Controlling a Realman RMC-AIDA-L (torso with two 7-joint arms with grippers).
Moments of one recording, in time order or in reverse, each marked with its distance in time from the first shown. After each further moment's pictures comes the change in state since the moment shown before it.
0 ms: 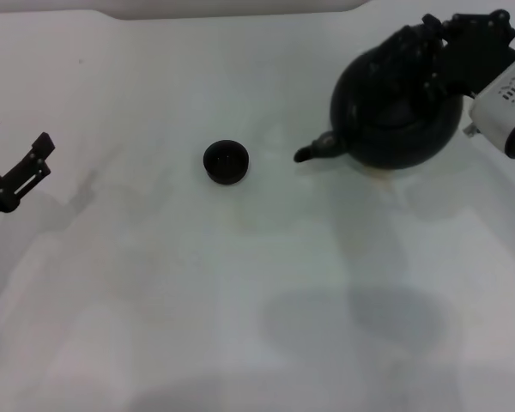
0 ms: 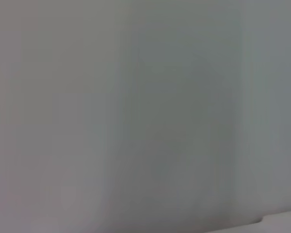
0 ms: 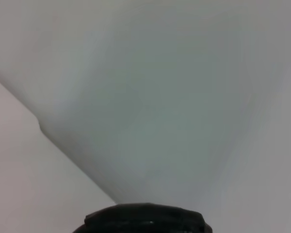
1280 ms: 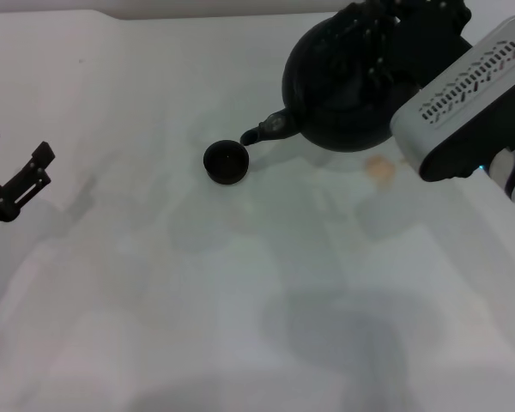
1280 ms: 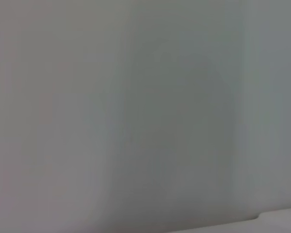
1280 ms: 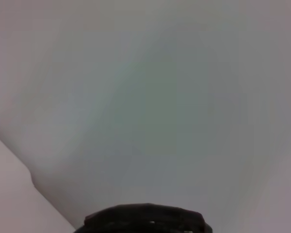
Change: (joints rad) left arm 0.011 0.003 0.007 0.020 -0.006 -0.015 0.005; right arm 0.013 -0.002 -0.297 0.080 -0.008 -0.366 -0.001
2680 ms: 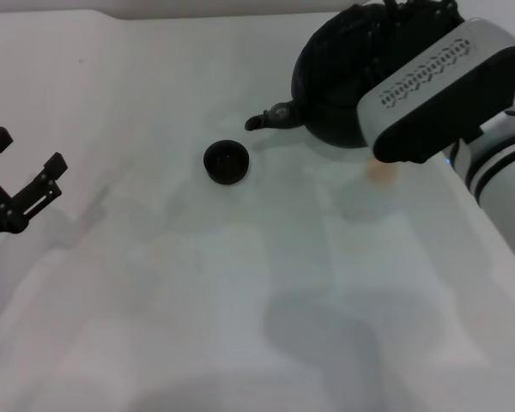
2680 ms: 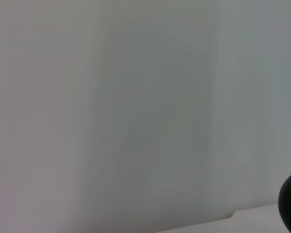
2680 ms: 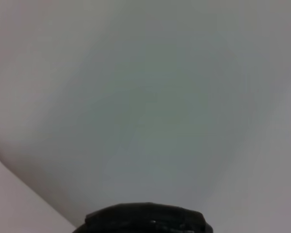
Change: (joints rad) left arm 0.010 0.006 -0.001 -0.008 0.055 -0.054 0.000; right arm 0.165 0.004 -0.144 -0.145 0.223 -0.317 -0.060
